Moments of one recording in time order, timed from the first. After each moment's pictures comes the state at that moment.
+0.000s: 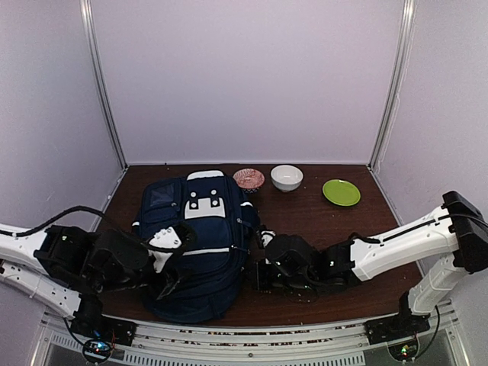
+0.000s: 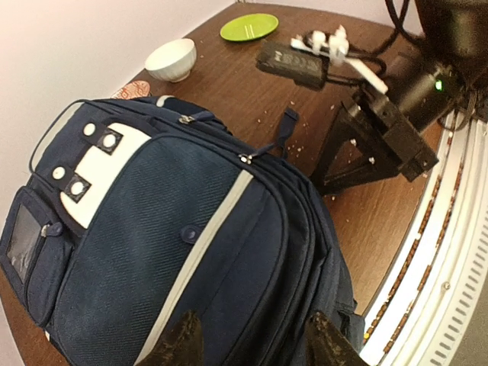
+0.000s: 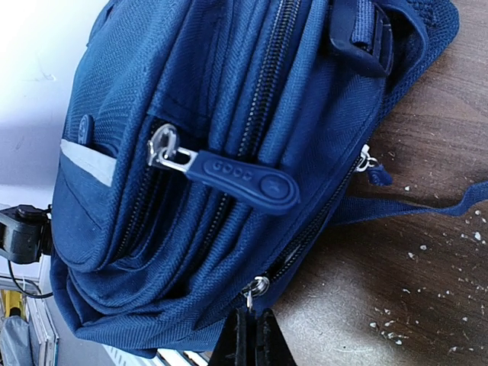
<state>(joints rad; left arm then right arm) -1.51 0.93 0.84 -0.63 -0.59 -0.25 1.29 1.58 0.86 0.06 0.22 0.93</state>
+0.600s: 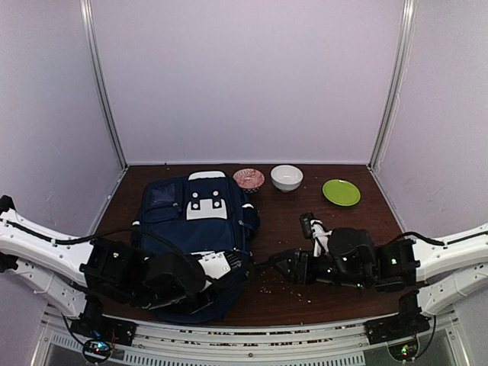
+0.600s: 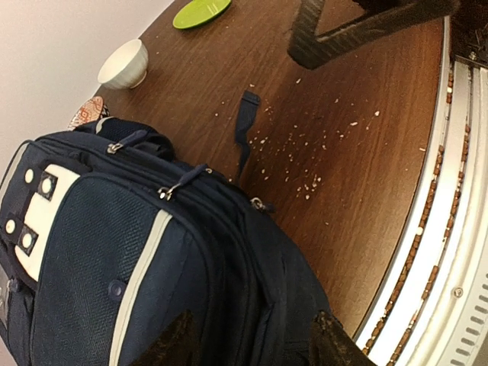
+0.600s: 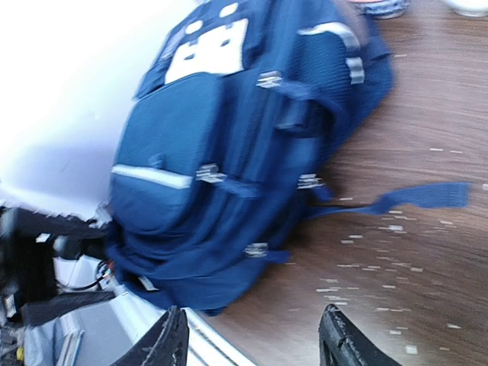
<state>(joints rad) -1.55 1.26 0.91 -0.50 -0.58 -0.15 1.29 1.13 0.64 -0.01 0.29 0.89</state>
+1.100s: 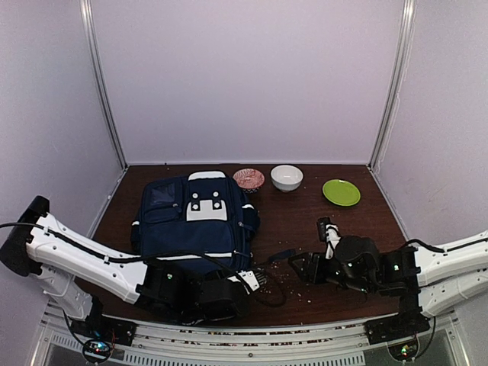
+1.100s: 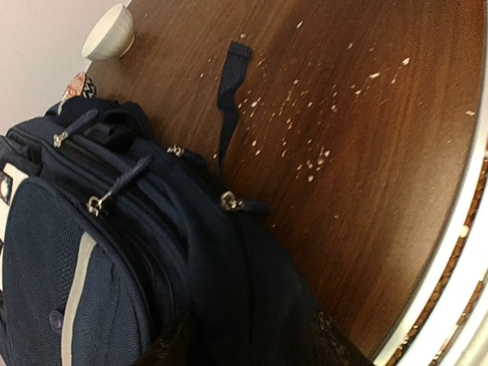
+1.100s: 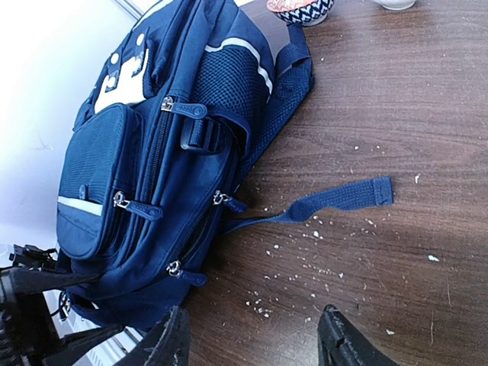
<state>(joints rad) -1.57 1.59 1.03 -0.50 -0.65 -0.19 1.23 1.04 0.47 0.02 0.40 0.92</state>
